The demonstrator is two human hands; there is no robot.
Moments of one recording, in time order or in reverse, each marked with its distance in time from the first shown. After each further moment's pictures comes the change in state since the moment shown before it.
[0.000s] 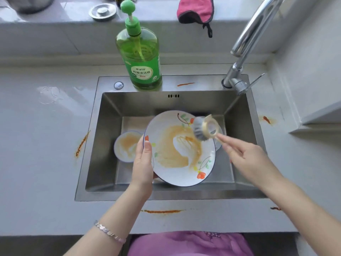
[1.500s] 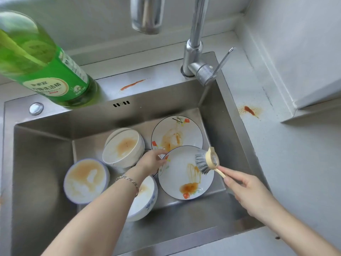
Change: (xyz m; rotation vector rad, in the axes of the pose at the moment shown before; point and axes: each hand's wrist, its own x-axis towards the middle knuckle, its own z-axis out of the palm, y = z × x) left_hand 0.210 -0.134 0.094 1.273 -0.586 -0.106; right_hand 0.047 0.135 0.021 0.506 -0.080 0.447
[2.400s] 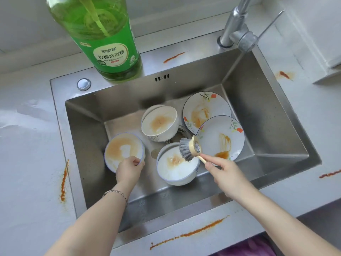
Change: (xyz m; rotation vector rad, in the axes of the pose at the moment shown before) left_hand -0.091 -0.194 -0.053 -0.091 0.382 -0.250; right_hand -0.037 -0.030 0.186 0.034 0.053 0.007
